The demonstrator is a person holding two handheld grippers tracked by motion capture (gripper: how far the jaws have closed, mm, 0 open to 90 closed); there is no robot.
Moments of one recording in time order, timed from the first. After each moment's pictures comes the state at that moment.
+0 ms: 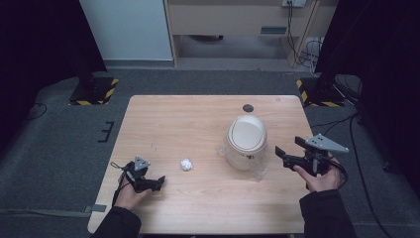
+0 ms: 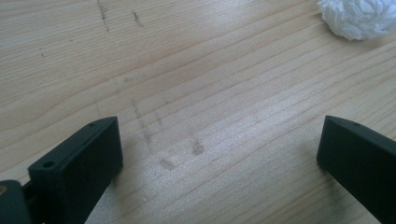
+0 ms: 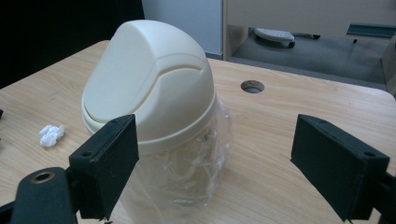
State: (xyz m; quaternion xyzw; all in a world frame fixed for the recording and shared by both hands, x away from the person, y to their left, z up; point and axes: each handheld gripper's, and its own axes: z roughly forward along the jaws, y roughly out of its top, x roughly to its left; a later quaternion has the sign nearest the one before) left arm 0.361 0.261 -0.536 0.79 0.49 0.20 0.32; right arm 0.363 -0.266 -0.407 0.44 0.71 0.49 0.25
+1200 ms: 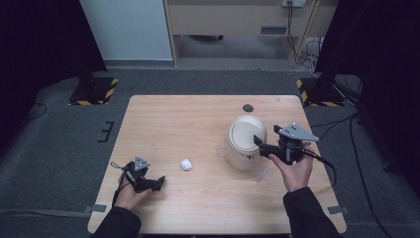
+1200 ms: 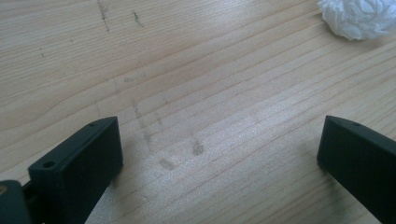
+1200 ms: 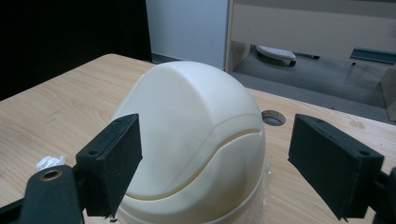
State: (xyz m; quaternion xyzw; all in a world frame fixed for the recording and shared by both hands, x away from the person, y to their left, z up) left arm 0.361 0.261 -0.536 0.79 0.49 0.20 0.32; right arm 0.390 -0.205 -0.400 0.42 0.71 0.50 0.28
